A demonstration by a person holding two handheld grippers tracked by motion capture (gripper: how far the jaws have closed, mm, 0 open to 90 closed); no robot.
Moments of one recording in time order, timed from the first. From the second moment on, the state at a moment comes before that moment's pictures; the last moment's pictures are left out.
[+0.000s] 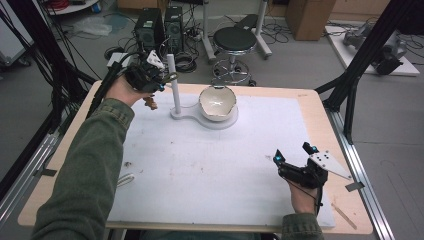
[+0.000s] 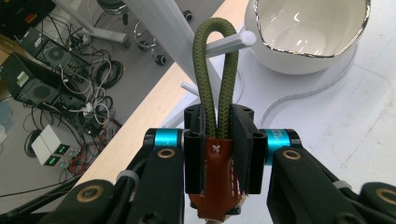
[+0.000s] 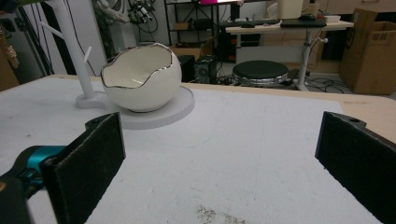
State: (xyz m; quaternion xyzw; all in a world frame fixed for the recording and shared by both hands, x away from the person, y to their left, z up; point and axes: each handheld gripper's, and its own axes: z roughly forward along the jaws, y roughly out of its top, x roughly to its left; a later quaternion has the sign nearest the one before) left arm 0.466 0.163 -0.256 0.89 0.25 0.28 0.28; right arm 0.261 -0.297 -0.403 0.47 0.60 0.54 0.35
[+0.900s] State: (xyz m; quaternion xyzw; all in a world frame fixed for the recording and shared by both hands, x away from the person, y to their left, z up) left arm 0.475 0.171 -0.281 0.88 0.29 0.19 0.32; right arm 0.263 -0.296 -0.404 0.47 0.61 0.54 0.35
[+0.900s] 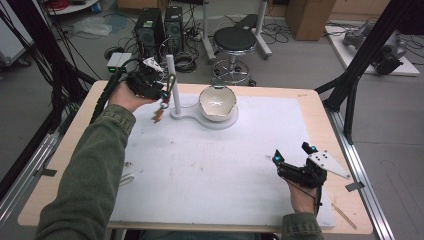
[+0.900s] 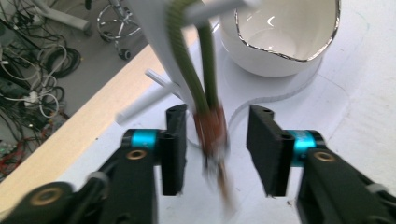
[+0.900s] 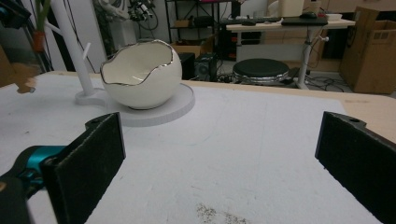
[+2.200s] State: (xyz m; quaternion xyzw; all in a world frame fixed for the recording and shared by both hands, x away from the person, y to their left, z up) left arm 0.427 0.181 -0.298 0.85 0.32 0.16 0.38; right arm 0.261 -0.297 -0.404 0.47 0.60 0.54 0.35
